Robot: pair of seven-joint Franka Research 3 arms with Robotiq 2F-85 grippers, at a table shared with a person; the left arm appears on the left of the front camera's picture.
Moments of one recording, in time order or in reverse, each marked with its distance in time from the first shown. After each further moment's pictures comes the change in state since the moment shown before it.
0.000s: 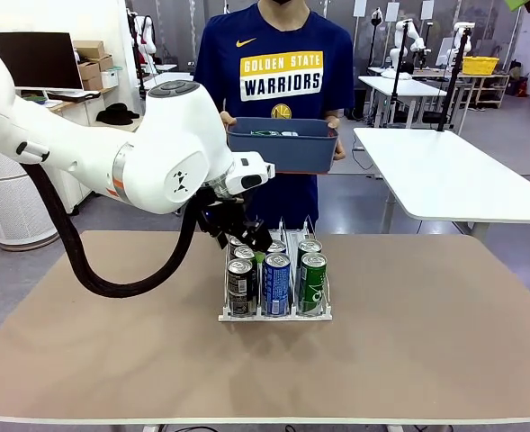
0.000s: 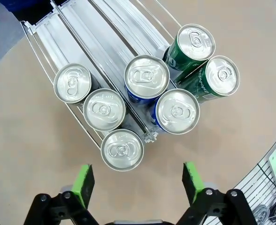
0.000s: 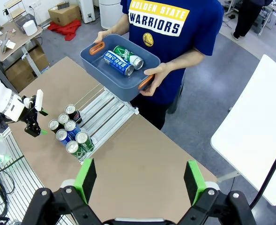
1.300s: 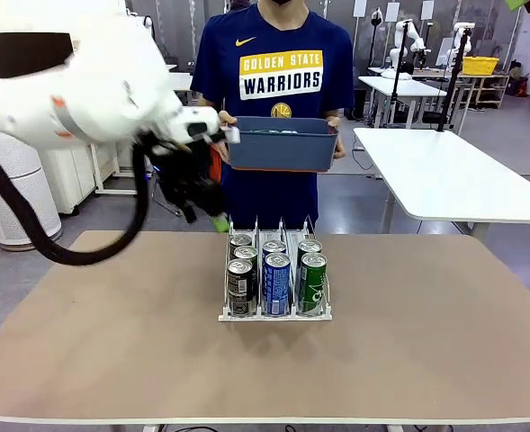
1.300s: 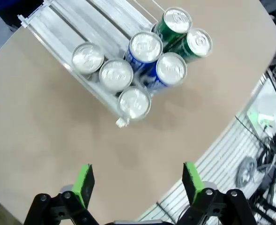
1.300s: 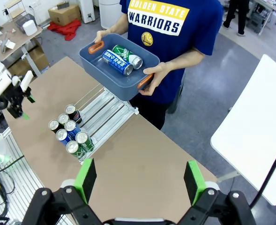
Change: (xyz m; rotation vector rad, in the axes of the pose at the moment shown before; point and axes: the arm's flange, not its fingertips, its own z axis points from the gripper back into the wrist) left arm -0.005 0.075 0.089 -0.192 0.109 -0.097; right arm 0.000 0.000 0.000 -0.001 0.000 0.000
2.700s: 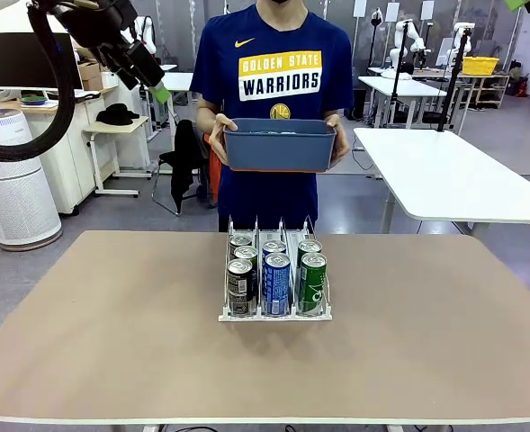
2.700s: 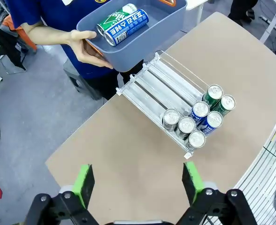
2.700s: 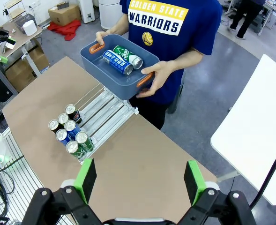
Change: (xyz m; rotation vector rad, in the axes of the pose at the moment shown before) left arm -0.003 0.036 0.202 0.286 -0.354 -0.113; right arm 0.000 0.000 0.000 0.000 0.000 0.000
